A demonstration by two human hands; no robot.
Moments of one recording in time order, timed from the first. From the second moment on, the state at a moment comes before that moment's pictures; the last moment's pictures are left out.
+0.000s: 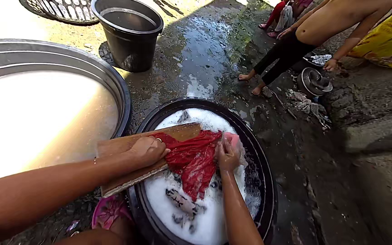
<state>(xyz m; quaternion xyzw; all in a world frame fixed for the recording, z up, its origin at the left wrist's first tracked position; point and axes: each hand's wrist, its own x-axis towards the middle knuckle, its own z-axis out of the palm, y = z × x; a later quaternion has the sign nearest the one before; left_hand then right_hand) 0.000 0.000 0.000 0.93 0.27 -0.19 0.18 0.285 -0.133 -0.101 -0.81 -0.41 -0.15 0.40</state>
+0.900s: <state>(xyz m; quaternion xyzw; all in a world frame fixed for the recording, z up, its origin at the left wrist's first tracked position) 0.006 -0.012 -0.004 0.91 0.32 -0.21 0.15 0.153 -0.117 -0.039 -0.72 -0.54 0.24 0.37</state>
